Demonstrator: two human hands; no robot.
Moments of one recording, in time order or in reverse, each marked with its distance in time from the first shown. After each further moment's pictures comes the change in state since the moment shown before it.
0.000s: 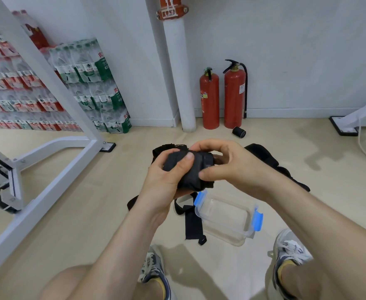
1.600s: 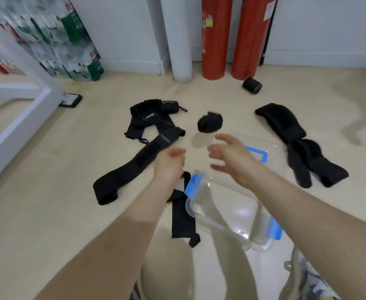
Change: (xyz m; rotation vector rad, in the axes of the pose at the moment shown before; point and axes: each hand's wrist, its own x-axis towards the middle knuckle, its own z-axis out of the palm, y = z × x) left_hand 0.254 -0.234 -0.026 0.407 0.283 -0.362; right_hand 0.180 0.268 -0.073 0.196 0.423 0.593
